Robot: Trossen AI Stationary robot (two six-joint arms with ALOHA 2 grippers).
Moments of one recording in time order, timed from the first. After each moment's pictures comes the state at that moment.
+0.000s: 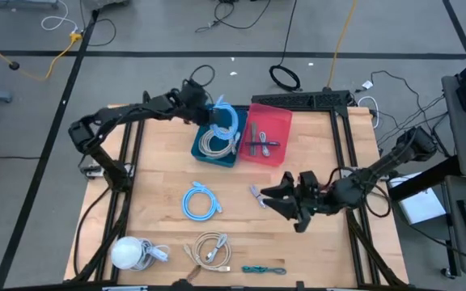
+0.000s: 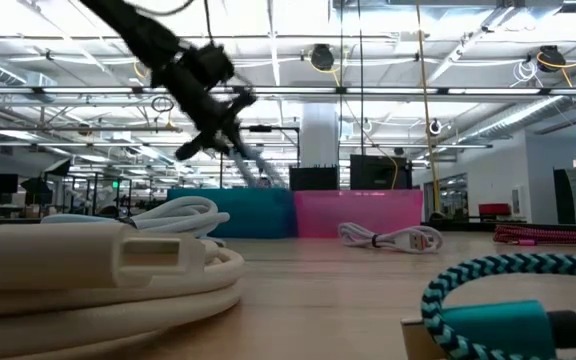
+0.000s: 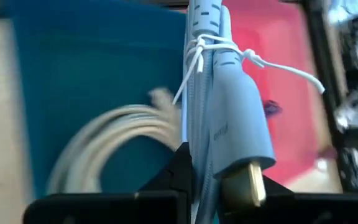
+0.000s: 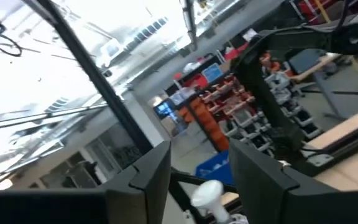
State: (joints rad) left arm 0.65 1.63 1.13 -0.33 0.27 -0.74; right arm 0.56 1.28 0.82 0.81 0.58 0.47
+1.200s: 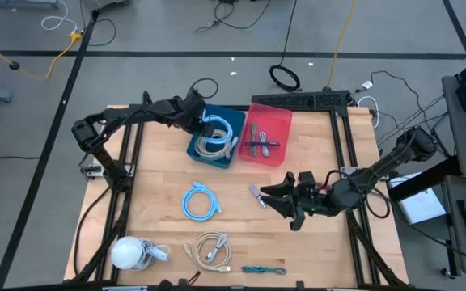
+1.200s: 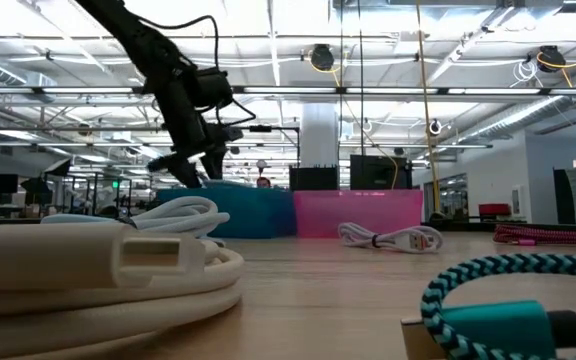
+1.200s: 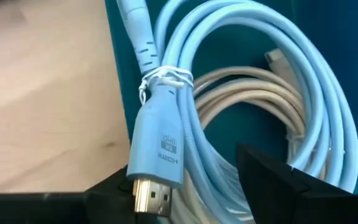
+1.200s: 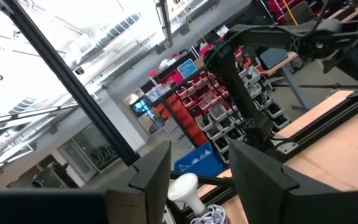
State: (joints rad) left arm 0.64 1.66 1.07 -0.51 0.09 -0.51; right arm 0.57 1.28 0.82 0.73 0.68 0.51
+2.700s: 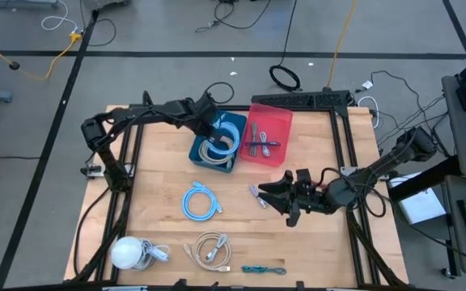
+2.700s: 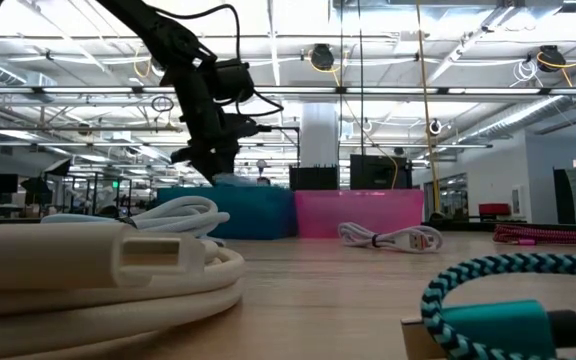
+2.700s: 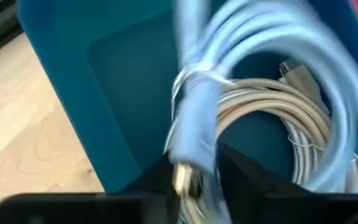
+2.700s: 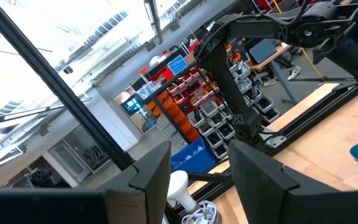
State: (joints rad) left arm 0.54 1.74 1.21 -0.60 0.02 -0.33; right arm 0.54 1.28 0.82 0.67 0.68 0.56
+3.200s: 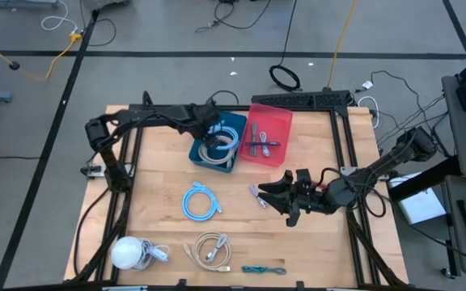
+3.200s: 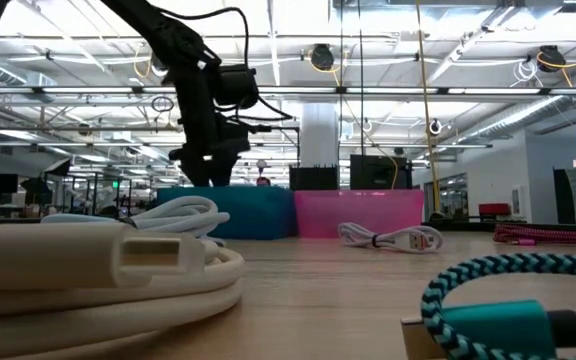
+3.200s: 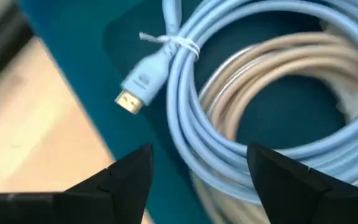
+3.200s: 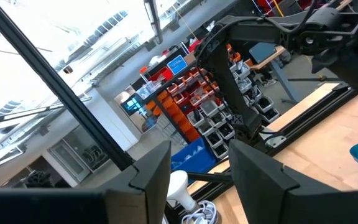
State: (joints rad) left arm 0.49 1.77 1.21 -0.66 -0.12 -0.23; right arm 0.54 1.28 0.82 0.67 0.68 0.57
